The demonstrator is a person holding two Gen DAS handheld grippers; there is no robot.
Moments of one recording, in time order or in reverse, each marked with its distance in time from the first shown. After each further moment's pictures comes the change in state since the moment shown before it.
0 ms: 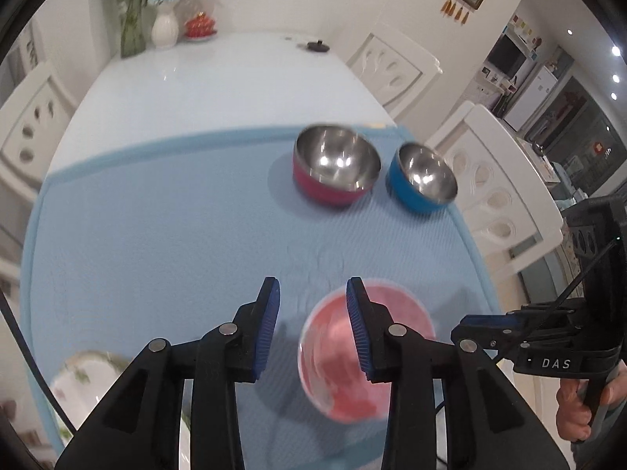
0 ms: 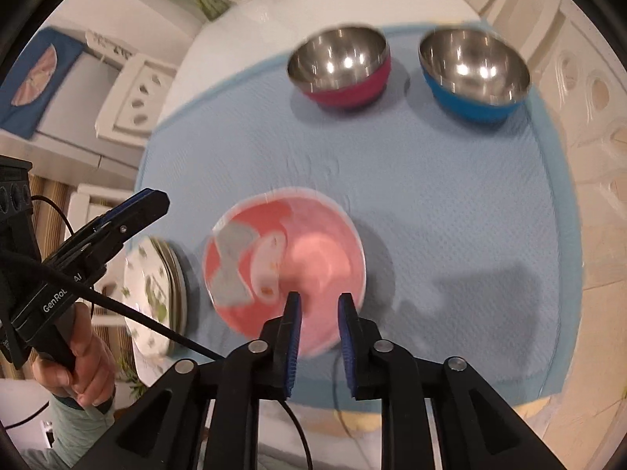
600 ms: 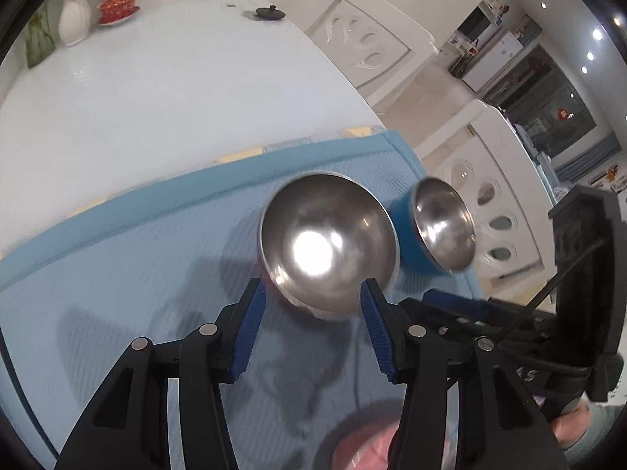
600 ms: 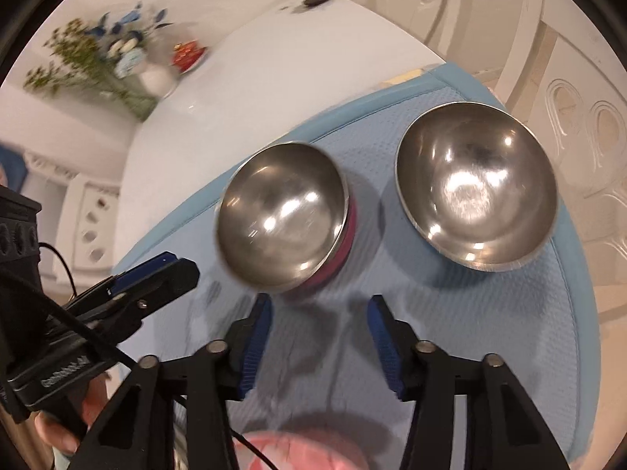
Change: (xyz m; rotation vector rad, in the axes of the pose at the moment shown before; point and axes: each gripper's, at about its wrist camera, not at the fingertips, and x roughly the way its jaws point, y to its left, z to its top) left arm 0.137 0.014 0.131 0.087 0.168 -0.198; right arm 0.049 -0.037 0.131 0.275 -0.200 -0.070
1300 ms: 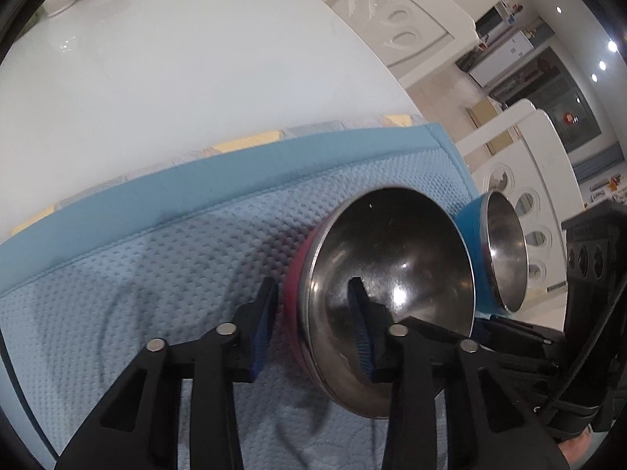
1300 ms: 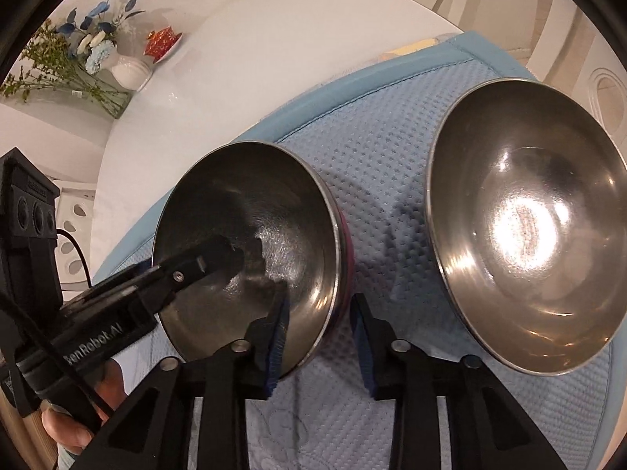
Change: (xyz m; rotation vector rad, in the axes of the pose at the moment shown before) left arm 0.074 0.028 0.020 -0.033 0.069 -0.017; right arm 0.061 -0.019 0.033 0.007 0.064 0.005
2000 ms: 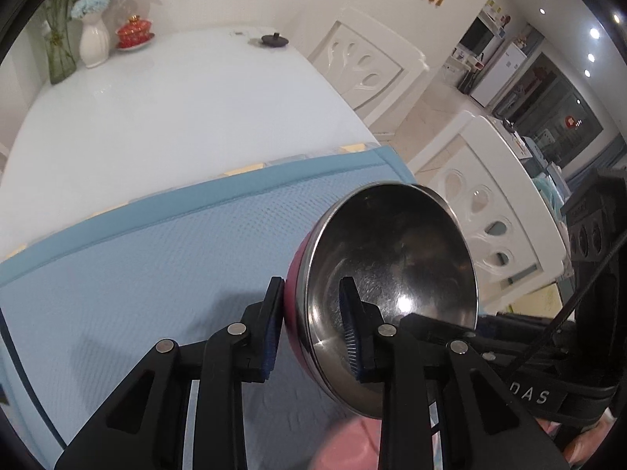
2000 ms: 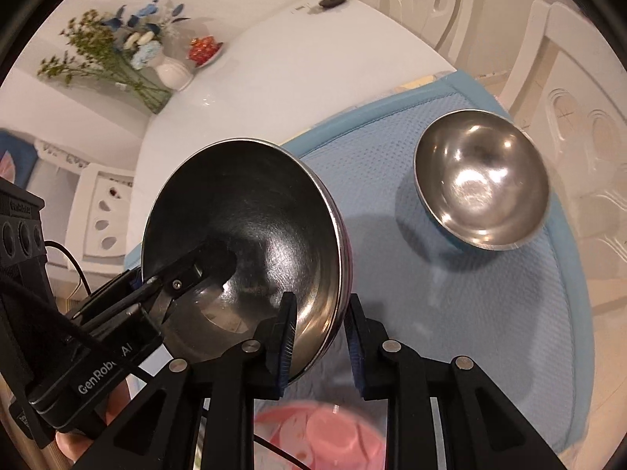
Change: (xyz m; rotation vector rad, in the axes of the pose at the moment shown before) left arm -0.125 -0.062 -0.068 0.044 -0.171 0.091; right arm -0.101 0.019 -0.056 -0.064 -0.045 0.033
